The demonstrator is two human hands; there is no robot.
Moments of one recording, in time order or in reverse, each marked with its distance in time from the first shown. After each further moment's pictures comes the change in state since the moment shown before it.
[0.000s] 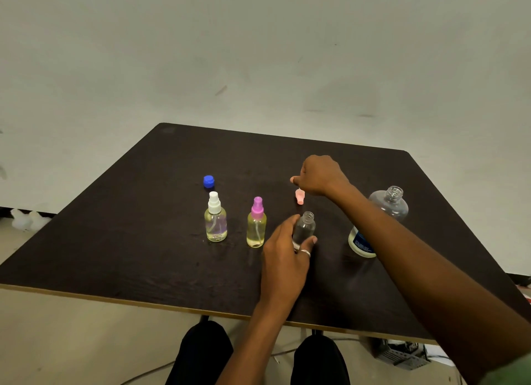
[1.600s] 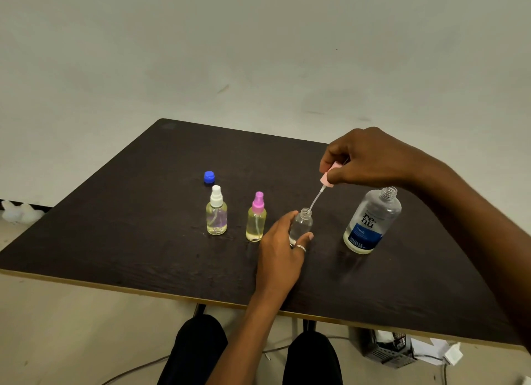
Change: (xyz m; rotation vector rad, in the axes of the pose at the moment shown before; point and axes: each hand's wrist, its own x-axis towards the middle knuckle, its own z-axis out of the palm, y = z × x) left_hand 0.000 -0.006 -0.005 -0.018 -0.028 0.017; right_hand -0.104 -0.010 -0.129 0.010 -0.100 -0.300
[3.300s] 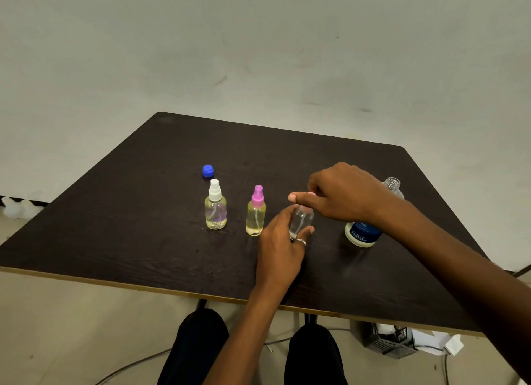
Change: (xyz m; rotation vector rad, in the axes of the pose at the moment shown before) left_hand 0.000 0.003 -0.001 -0.003 -0.008 0.004; right_hand 0.005 0.006 0.077 -0.271 0.010 -0.075
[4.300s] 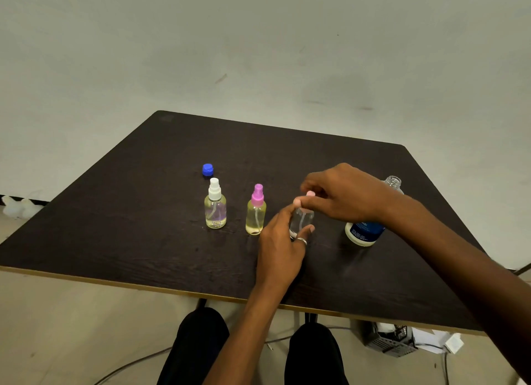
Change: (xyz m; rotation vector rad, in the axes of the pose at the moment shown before) left_hand 0.000 0.000 -0.001 -0.009 -0.008 -0.019; right_hand -0.004 0.006 -0.001 0.126 -0.041 -0.091
